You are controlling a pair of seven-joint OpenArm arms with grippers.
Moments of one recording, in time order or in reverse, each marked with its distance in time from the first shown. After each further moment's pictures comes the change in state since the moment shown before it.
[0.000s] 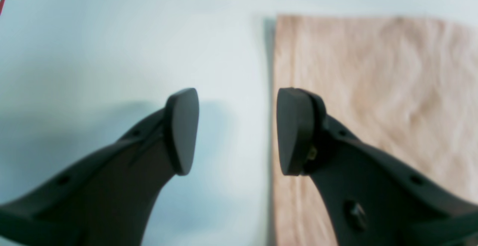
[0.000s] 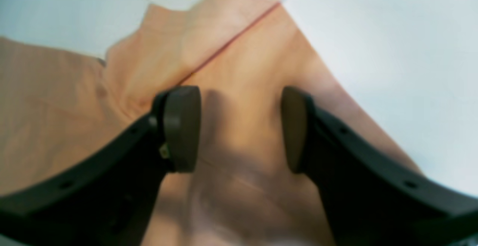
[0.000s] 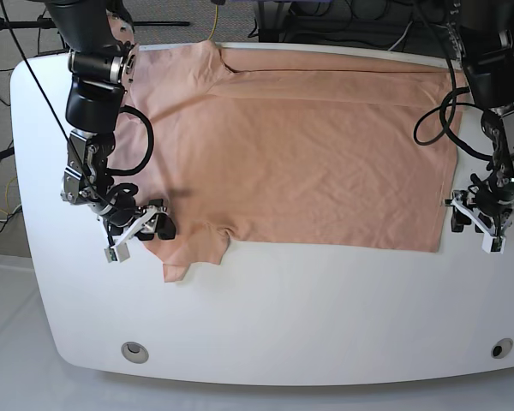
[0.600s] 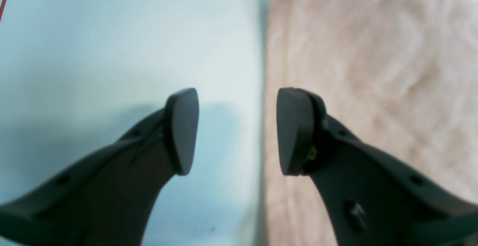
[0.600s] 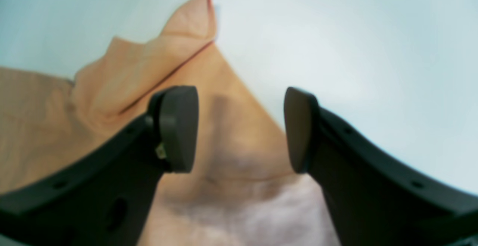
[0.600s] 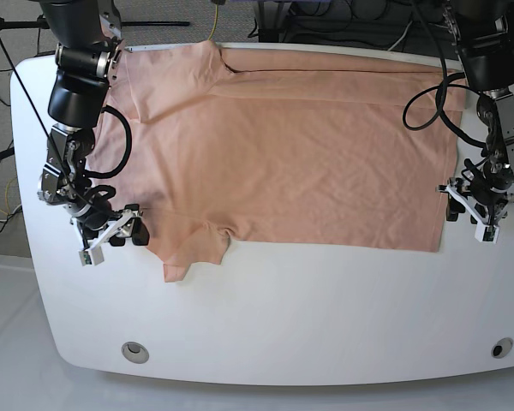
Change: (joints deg) left arm 5.9 1.1 0.1 8.1 0.9 0.2 0.8; right arm -2.5 3.5 0.6 7.1 2.2 -1.6 -1.7
